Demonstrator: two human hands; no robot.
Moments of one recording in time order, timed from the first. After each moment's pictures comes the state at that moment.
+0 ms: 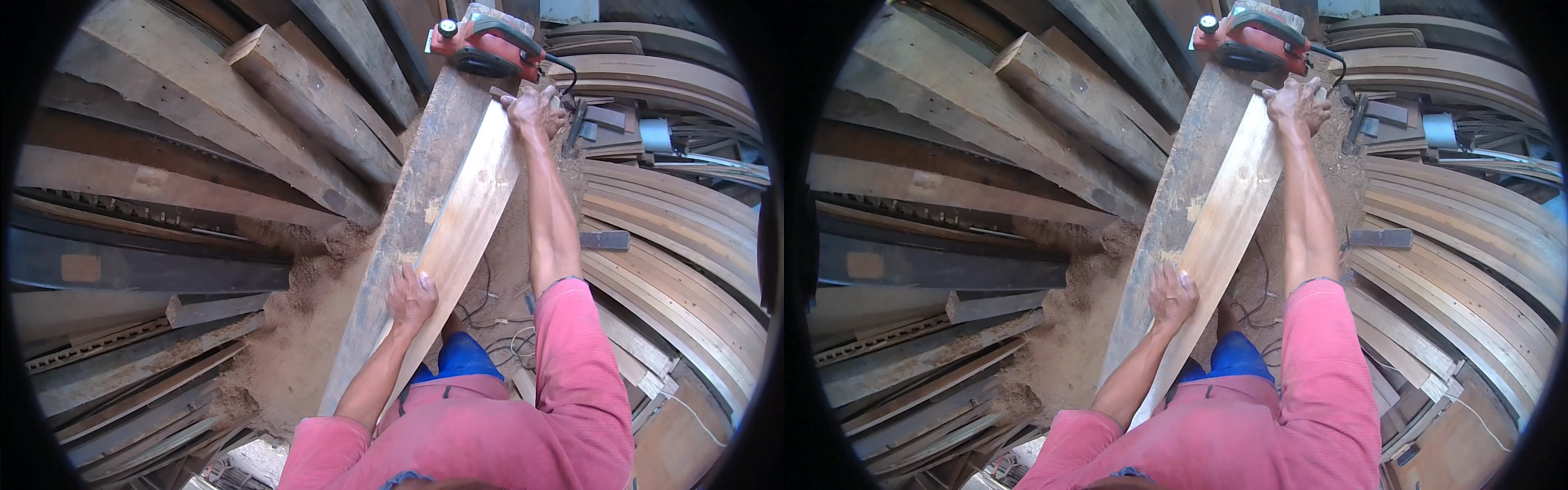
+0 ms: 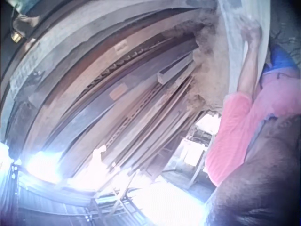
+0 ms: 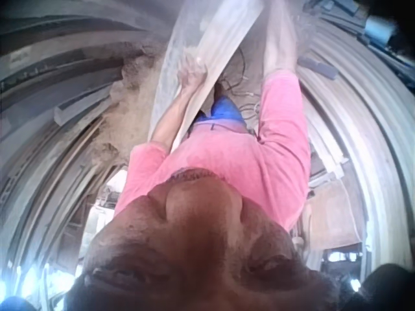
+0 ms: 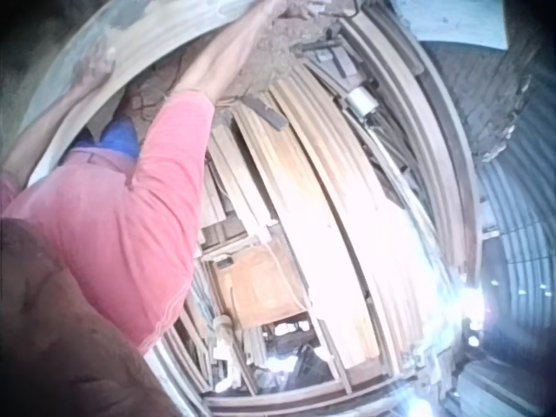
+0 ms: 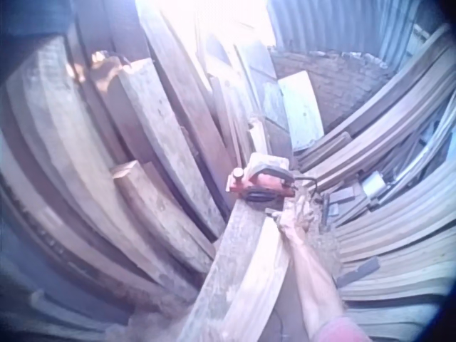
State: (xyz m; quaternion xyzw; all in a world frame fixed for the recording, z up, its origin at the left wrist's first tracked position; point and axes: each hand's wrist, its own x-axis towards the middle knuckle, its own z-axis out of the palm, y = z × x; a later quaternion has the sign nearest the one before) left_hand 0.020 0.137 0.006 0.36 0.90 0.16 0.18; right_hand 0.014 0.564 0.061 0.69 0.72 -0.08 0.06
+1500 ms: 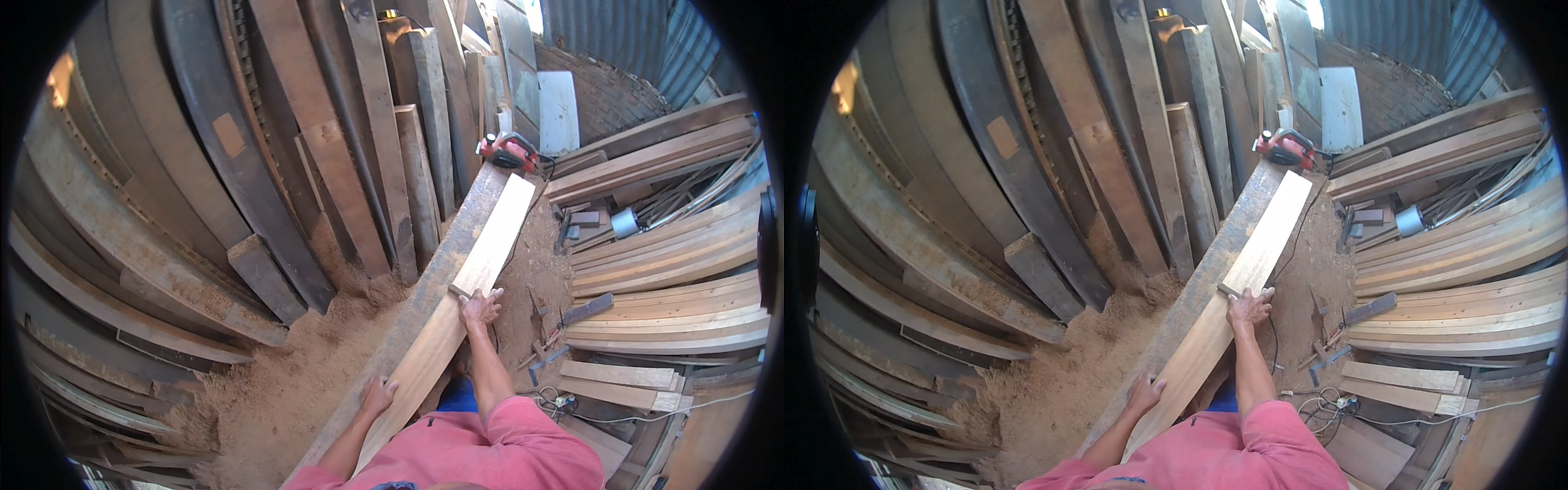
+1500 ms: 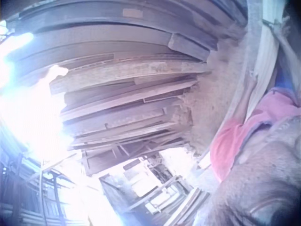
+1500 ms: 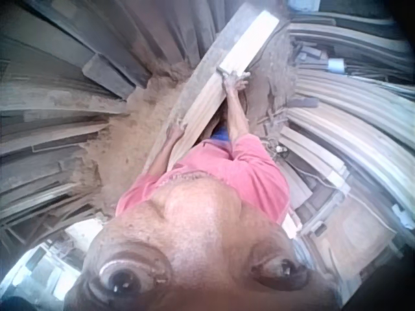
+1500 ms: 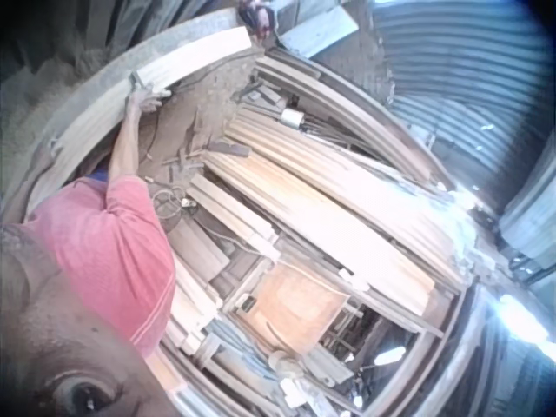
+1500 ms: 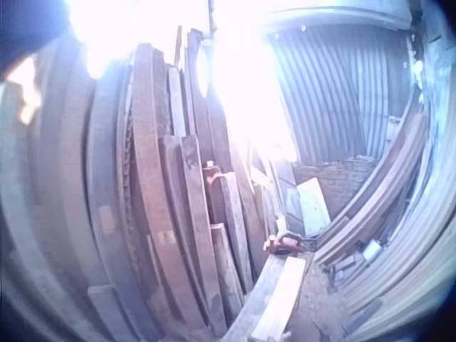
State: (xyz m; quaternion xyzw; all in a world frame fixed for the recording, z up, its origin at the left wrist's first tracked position) left_hand 0.055 -0.306 0.042 0.21 0.88 0.18 0.39; right_hand 0.102 0.042 0.072 0.67 0.72 -0.16 0.08
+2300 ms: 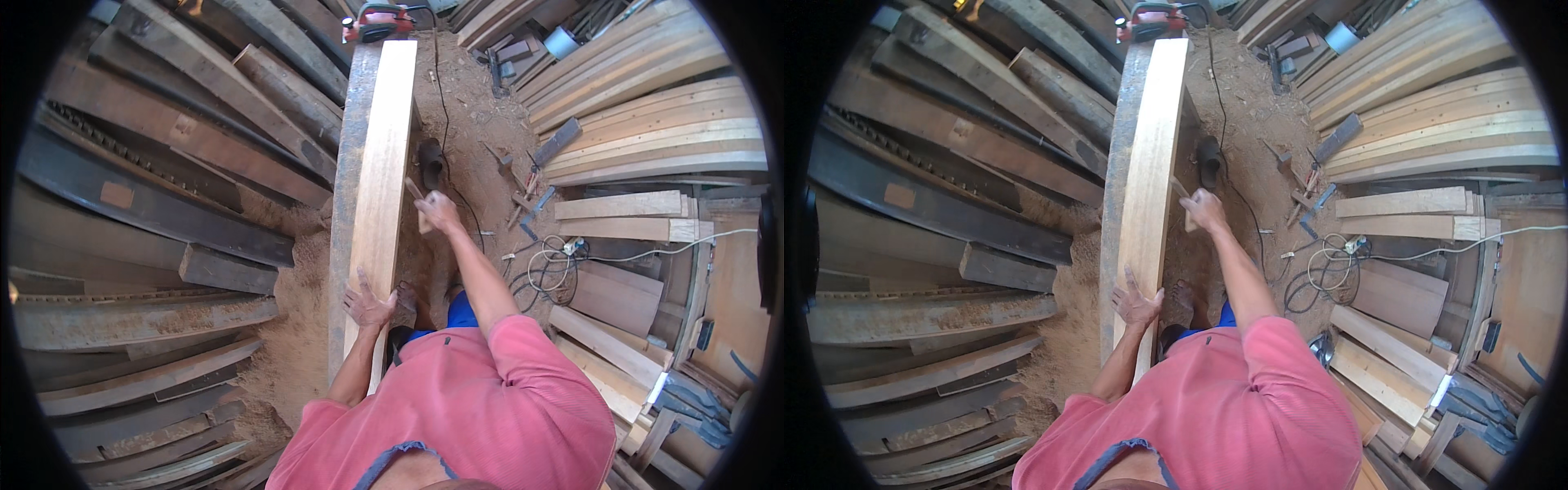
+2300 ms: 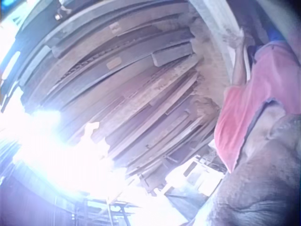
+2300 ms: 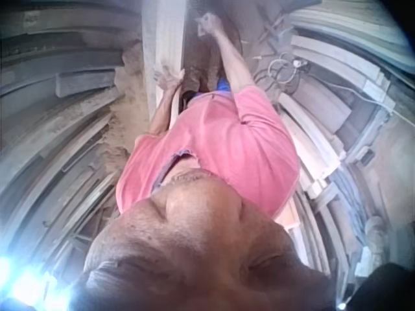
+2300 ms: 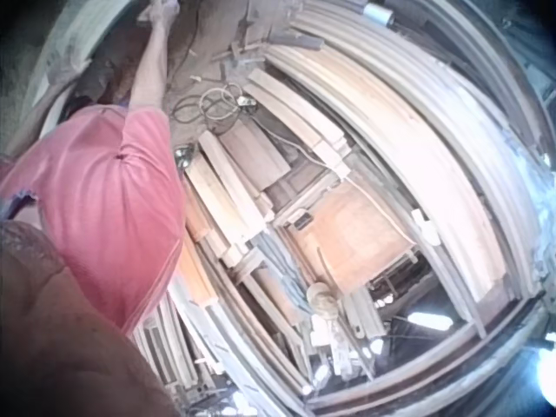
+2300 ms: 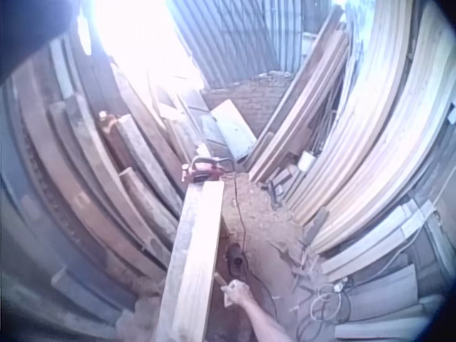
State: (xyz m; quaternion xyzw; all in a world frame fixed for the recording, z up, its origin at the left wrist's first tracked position) left_hand 0.129 -0.228 0.036 0.39 0.90 -0.01 0.18; right_hand 0.253 0.057 0.013 0.59 0.63 -0.49 -0.09
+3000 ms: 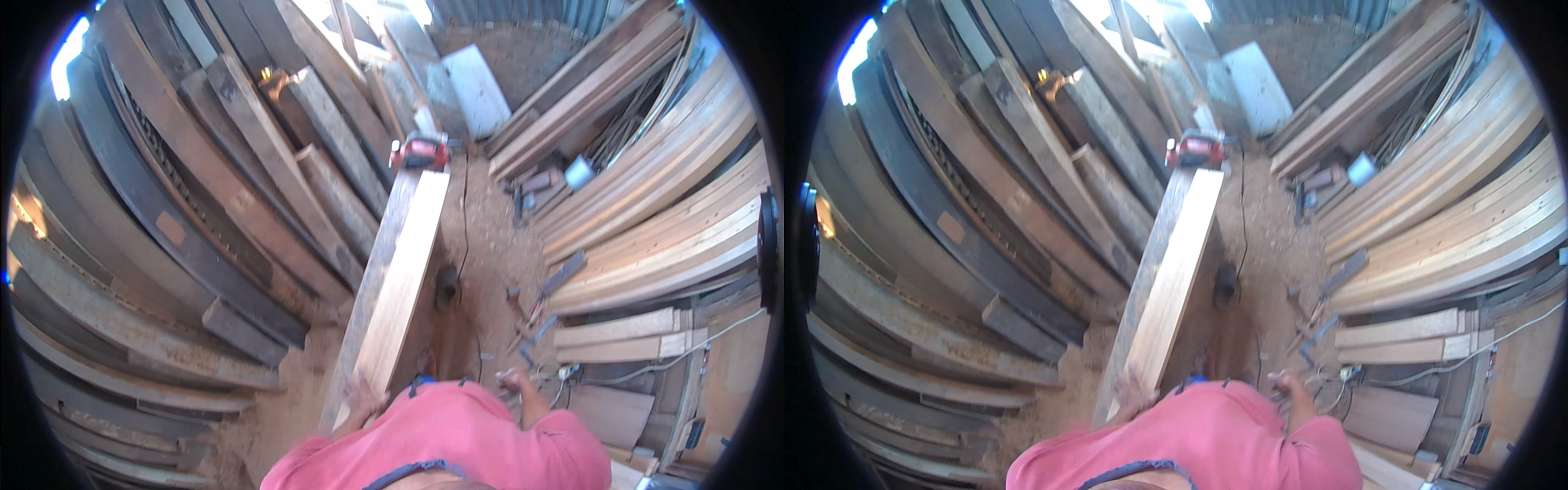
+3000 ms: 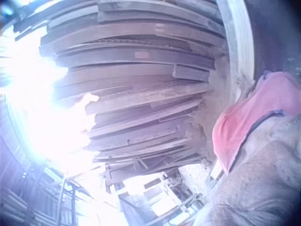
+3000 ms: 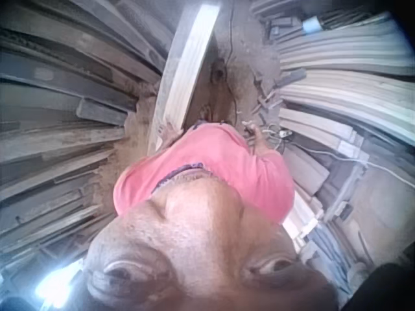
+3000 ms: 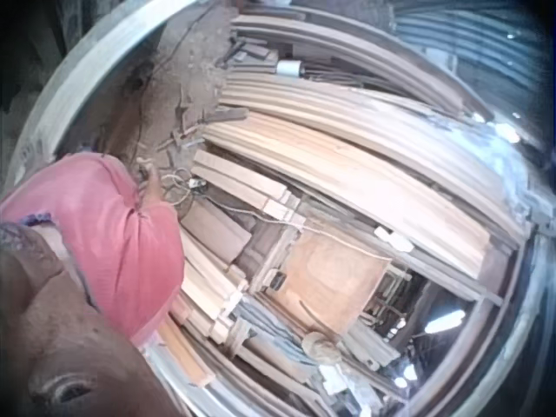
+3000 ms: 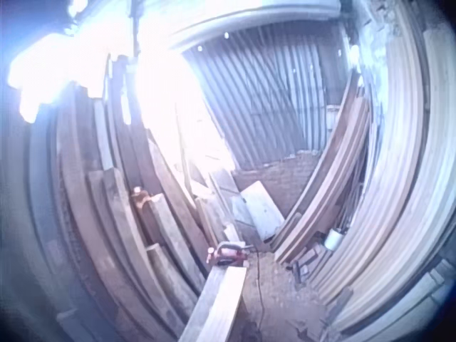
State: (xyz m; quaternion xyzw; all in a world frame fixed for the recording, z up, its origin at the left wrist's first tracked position) left_hand 0.127 -0.207 0.058 0.31 0.90 -0.03 0.31; right_hand 0.551 0.041 -0.074 0.59 0.54 -0.54 0.25
